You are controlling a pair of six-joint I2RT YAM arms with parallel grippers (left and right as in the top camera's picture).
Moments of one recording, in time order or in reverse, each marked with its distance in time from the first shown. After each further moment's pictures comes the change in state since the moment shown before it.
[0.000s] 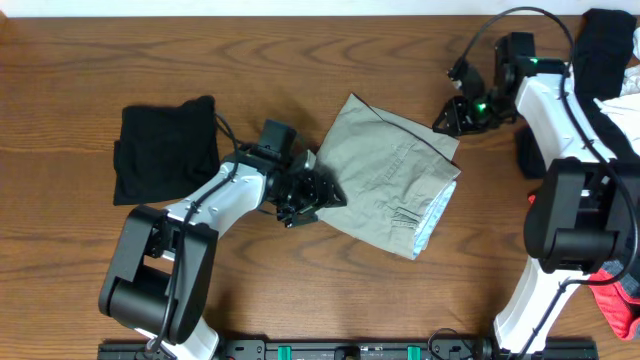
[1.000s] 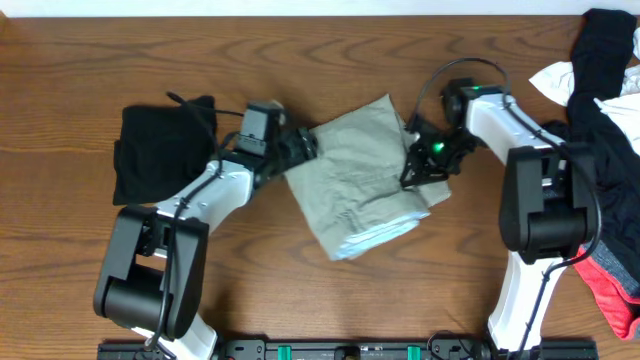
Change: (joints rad) left arm 0.099 0.002 -0.008 0.454 -0.438 -0.006; right arm 0.159 0.079 -0.174 -0.116 -0.095 0.072
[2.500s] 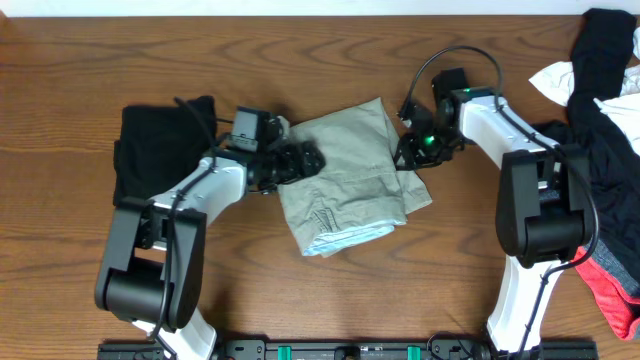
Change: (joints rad) left arm 0.008 0.039 0.006 -0.154 0.263 0.124; right arm 0.027 -0.018 -0.021 0.224 0.058 0.023
